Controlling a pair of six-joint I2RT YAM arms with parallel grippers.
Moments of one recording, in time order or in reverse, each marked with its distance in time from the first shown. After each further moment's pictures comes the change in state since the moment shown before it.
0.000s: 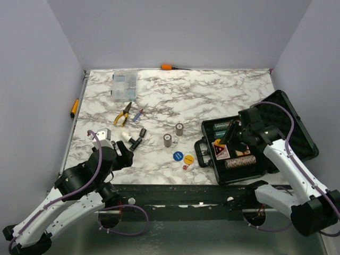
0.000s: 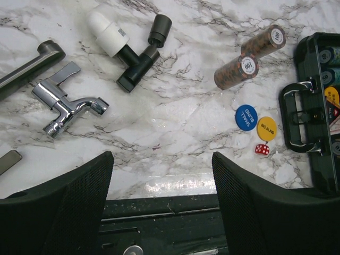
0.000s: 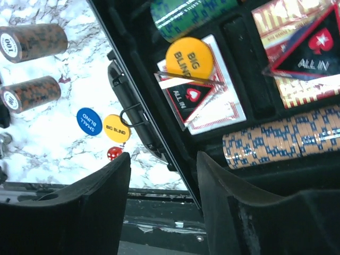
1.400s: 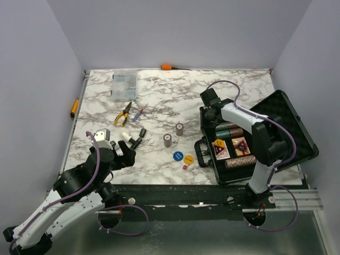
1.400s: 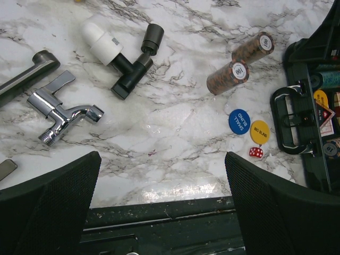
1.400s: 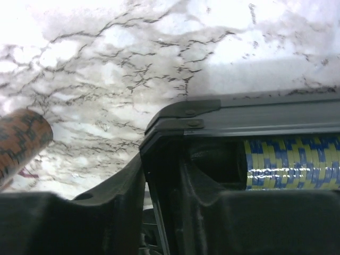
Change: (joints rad) left arm 0.000 -0.035 -0.014 0.037 0.000 0.026; right arm 0.127 0.819 0.395 0.290 0.095 -0.342
